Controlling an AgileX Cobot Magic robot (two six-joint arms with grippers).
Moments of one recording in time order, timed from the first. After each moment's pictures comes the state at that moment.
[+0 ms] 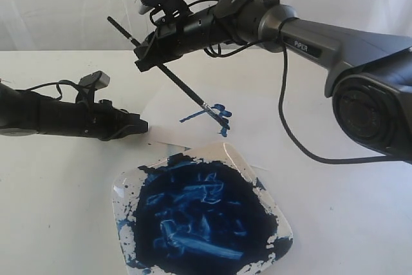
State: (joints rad) left arm -0.16 2.17 -1.16 -1.77 0.71 1.70; right arm 0.62 2.41 -2.14 0.99 0.63 -1.23
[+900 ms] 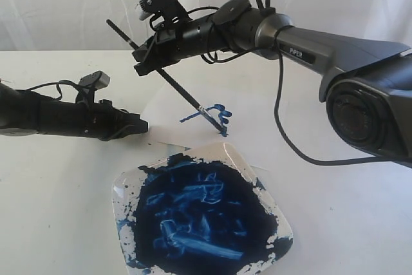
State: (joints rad) left arm -0.16 2.17 -1.16 -1.77 0.71 1.70; right arm 0.62 2.44 -2.14 1.08 0.61 -1.34
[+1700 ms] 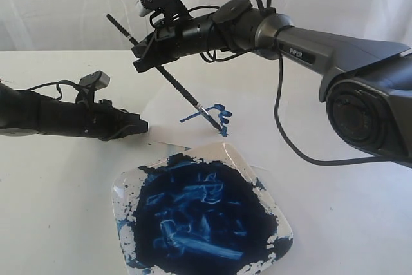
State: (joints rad) left arm -0.16 2.17 -1.16 -1.77 0.71 1.70; right arm 0.62 2.44 -2.14 1.12 0.58 -1.36
